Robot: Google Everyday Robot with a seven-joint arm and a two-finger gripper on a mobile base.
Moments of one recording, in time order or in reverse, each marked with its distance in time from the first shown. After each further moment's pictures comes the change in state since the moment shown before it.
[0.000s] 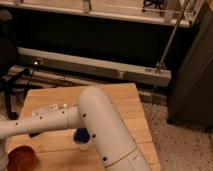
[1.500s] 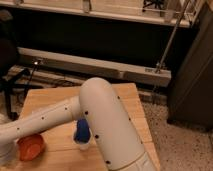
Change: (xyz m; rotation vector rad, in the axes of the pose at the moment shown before) arm 0.019 0.097 -0.058 -0.479 0.256 0.093
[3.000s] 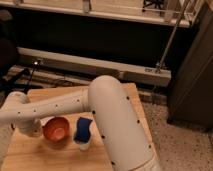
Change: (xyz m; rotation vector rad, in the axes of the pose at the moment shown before) arm -0.016 0.150 -0.013 -0.188 -0.028 0.387
